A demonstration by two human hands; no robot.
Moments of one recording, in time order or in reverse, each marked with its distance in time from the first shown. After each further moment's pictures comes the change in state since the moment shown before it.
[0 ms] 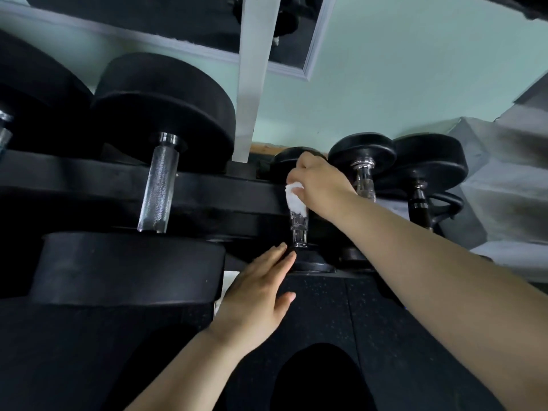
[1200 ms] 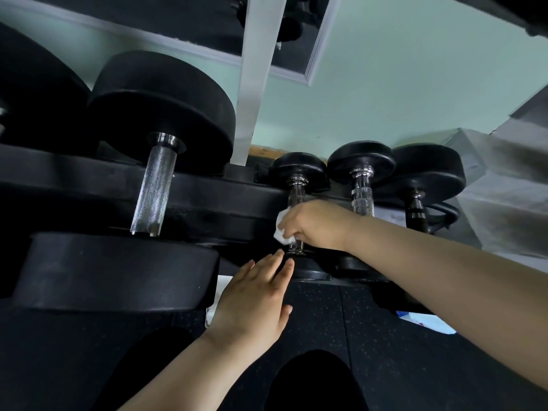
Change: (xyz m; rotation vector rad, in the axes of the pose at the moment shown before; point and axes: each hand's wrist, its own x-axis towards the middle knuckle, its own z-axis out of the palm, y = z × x) left_hand 0.006 0.004 0.004 0.373 0.008 0.058; right_hand -0.012 0.011 0.016 -0.042 -0.291 -0.441
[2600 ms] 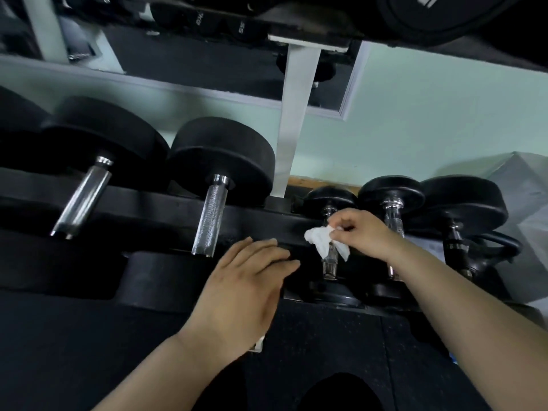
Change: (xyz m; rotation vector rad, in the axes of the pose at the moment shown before) left_hand -0.027 -0.024 -0.090 -0.032 0.445 0.074; right_hand -0.012 0.007 -0.014 0.787 0.366 0.394
